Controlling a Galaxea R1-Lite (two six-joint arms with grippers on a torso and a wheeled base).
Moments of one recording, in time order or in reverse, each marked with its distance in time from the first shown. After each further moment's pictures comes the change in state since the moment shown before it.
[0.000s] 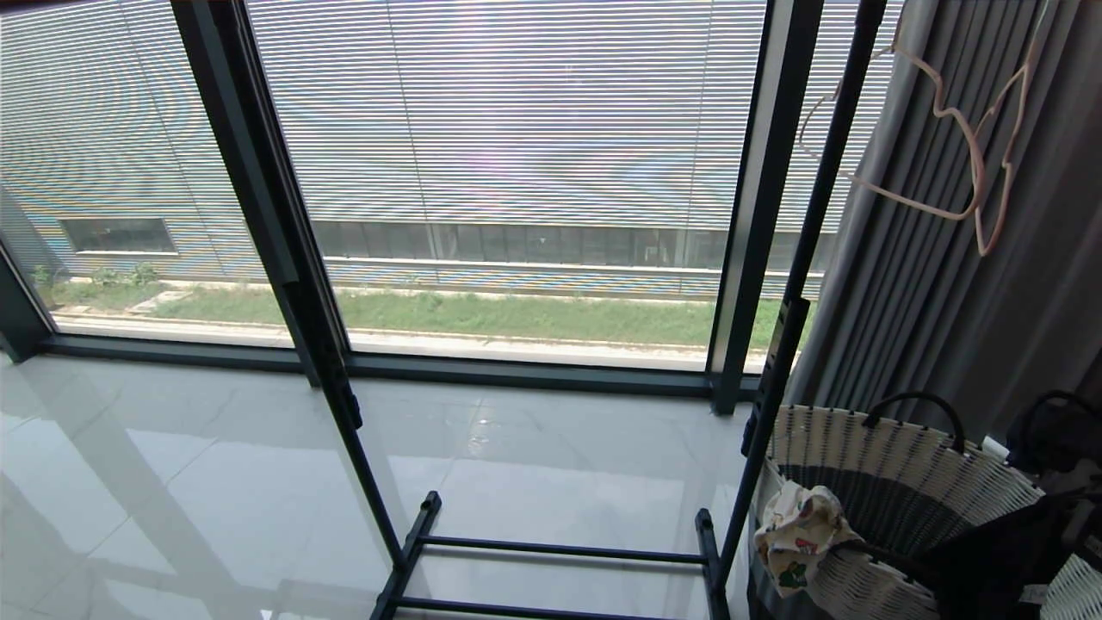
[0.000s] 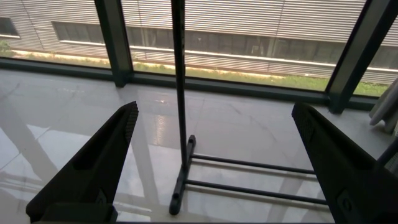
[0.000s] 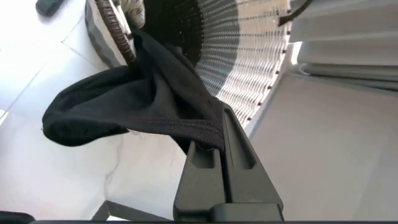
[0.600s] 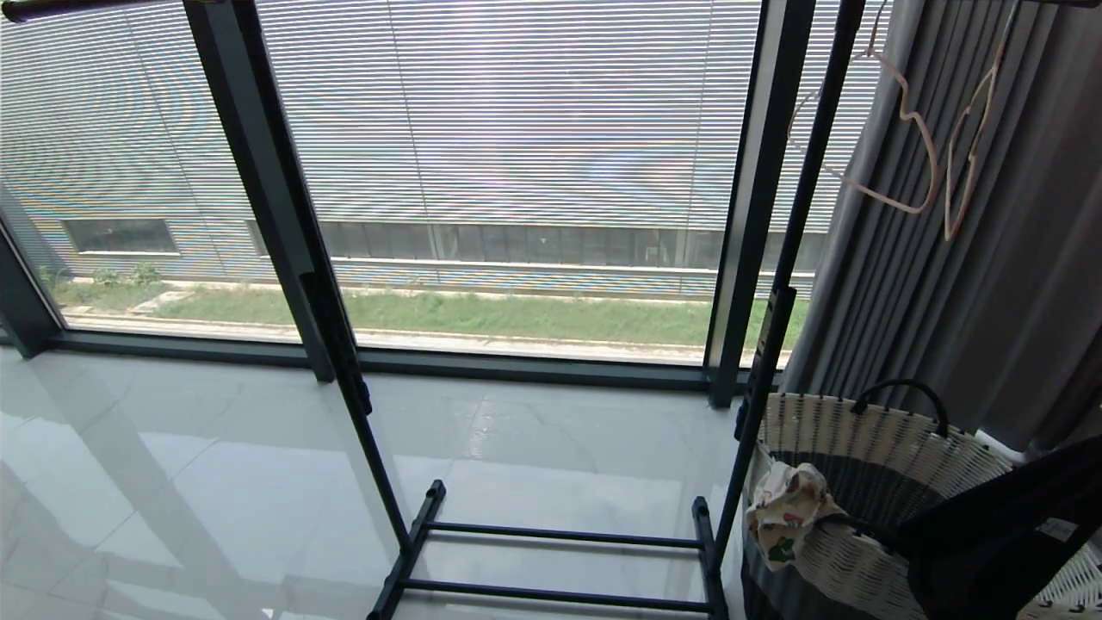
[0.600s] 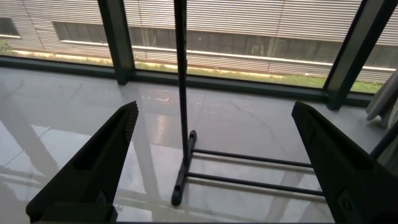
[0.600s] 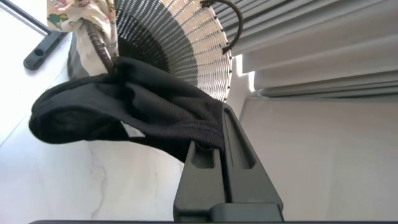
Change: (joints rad) left arm 0.000 0.000 0.000 -0.001 0.000 0.001; right arm 0.073 -0.231 -0.136 0.138 -0.001 0.053
